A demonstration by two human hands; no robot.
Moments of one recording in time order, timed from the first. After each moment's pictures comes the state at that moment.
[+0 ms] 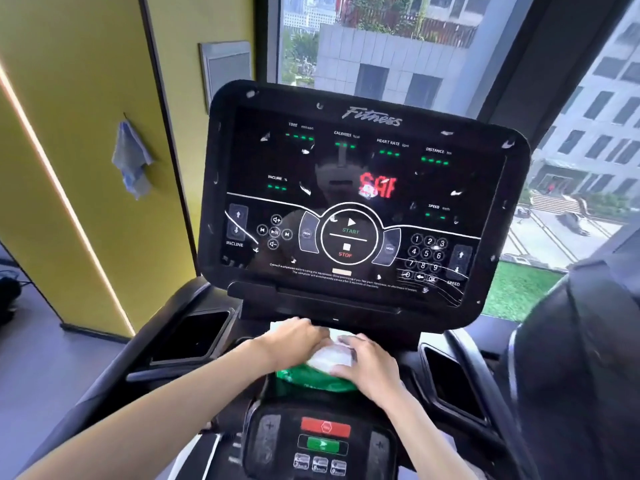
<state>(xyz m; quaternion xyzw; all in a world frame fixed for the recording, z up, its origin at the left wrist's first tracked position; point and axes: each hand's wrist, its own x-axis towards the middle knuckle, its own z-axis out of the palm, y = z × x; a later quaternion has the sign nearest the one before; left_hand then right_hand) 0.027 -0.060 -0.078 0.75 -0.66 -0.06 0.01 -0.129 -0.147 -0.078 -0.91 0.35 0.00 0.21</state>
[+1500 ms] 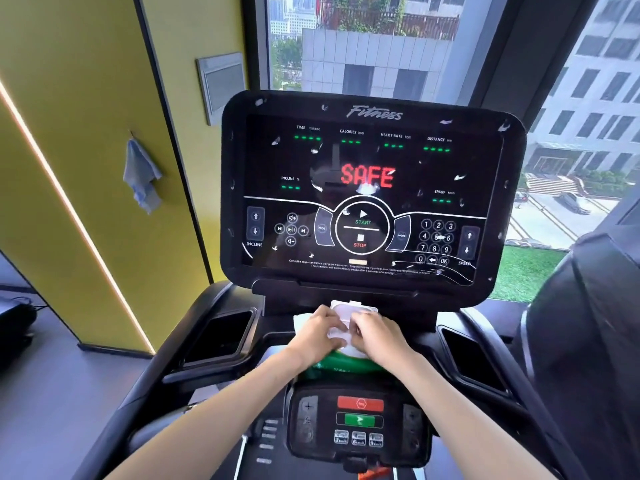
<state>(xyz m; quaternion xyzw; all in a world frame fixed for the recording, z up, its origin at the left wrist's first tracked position) 0.020 -0.047 -0.095 0.76 -0.51 -0.24 0.31 -0.095 -0.139 -0.070 -0.94 0.31 0.01 0.11</state>
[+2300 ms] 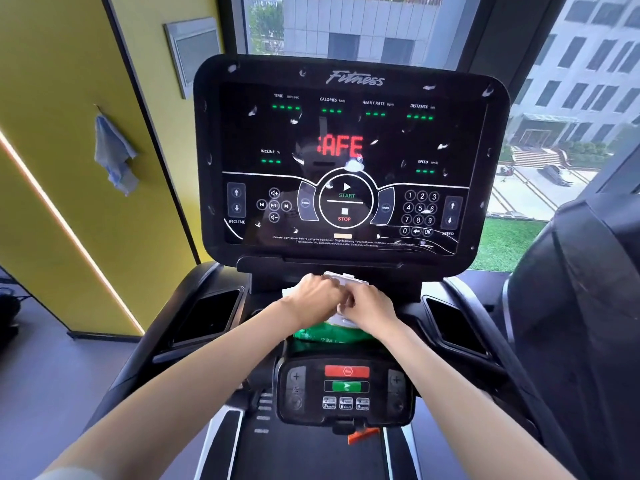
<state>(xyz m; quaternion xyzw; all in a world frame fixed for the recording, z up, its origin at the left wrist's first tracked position) 0.006 -0.061 -0.045 0.70 -0.71 0.08 -0.07 -0.103 -0.135 -0.063 -0.90 0.38 -0.02 0.20</state>
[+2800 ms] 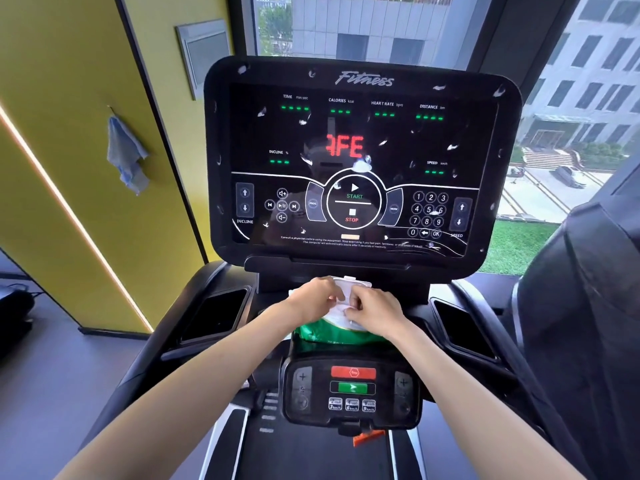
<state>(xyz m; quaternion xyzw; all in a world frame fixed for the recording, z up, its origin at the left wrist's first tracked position) 0.031 -0.061 -0.069 0.75 -0.61 -0.20 0.14 -0.106 -0.142 -0.067 -0.92 0.35 0.00 0.16</state>
